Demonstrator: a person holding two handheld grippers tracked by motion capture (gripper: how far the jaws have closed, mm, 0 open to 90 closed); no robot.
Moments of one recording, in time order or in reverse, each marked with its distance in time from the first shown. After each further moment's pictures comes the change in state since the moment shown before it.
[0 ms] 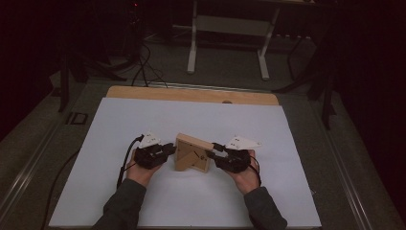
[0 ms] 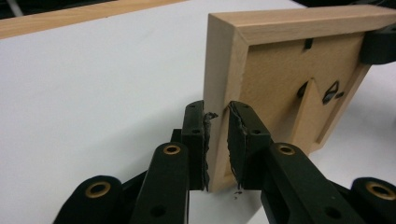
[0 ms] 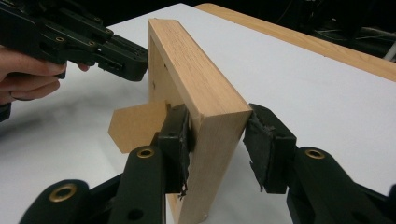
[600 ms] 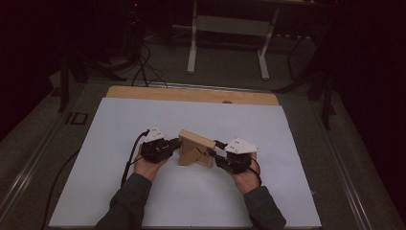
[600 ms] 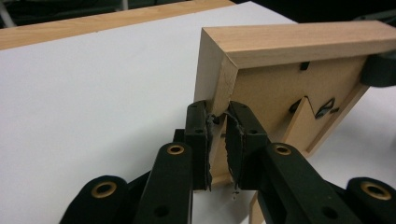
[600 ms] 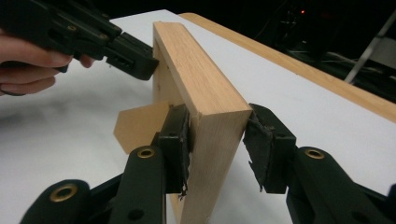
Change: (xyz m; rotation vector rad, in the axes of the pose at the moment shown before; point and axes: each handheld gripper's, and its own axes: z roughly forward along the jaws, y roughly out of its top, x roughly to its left) left arm 0.003 0.011 0.019 -0.038 -0.031 -0.021; right arm 0.004 -0.001 -0.002 -0.040 -0.094 -0.103
